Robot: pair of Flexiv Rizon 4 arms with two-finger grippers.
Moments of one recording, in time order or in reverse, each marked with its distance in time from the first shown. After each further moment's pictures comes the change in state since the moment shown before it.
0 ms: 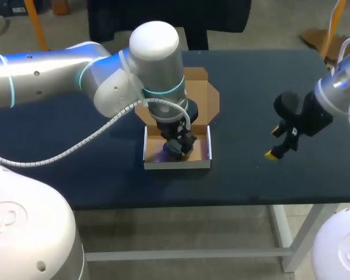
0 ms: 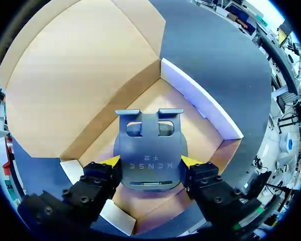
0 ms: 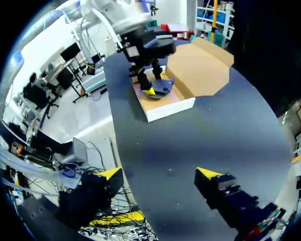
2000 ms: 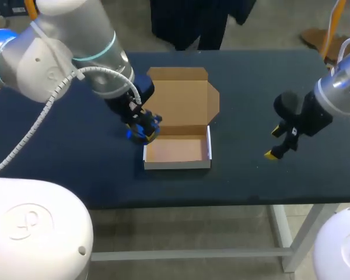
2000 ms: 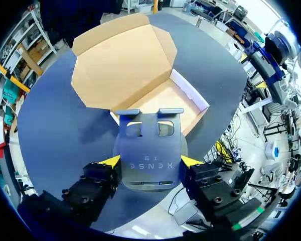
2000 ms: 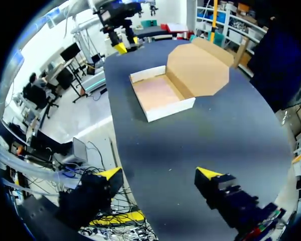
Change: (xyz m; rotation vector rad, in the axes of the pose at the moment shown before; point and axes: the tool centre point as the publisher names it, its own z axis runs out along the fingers) left arm -0.035 0.069 -0.128 0.064 0.097 -0.089; right arm 0.000 0.000 0.000 0.001 0.000 0.001
